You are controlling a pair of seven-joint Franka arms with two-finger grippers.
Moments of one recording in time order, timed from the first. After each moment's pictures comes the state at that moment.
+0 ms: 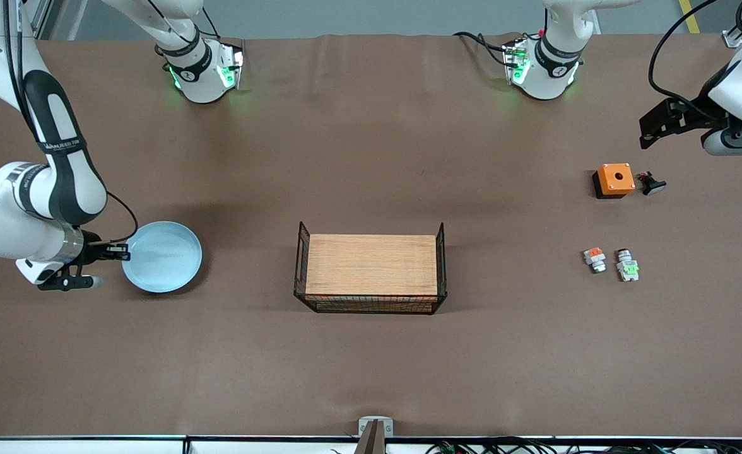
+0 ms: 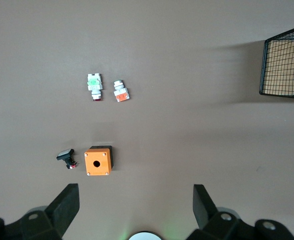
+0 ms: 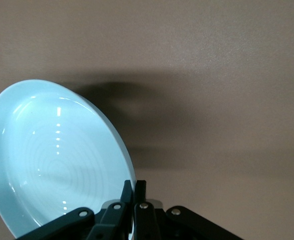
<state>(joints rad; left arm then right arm) 0.06 -0.05 -0.18 -1.56 0.03 1.47 -0.08 -0.22 0.47 0.04 -1.89 0.04 2.23 -0.24</state>
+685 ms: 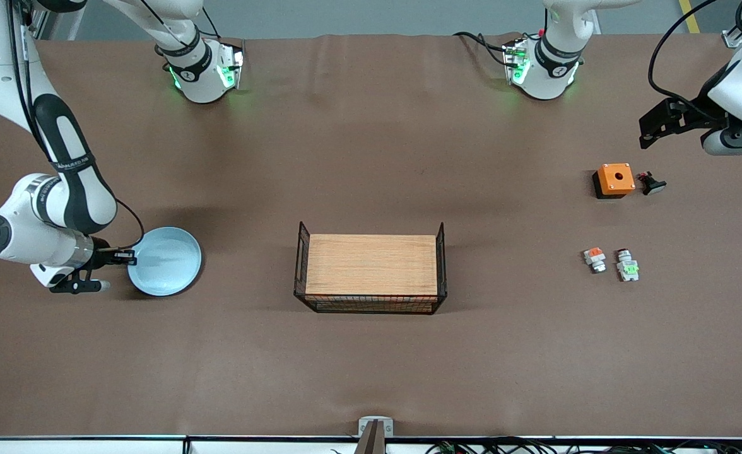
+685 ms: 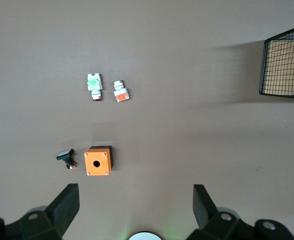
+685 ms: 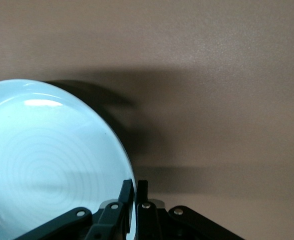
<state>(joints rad) 0.06 -0.05 -0.18 -1.56 0.03 1.47 -0.08 -0.25 0.56 0.04 -1.90 0.04 2.33 -0.25</state>
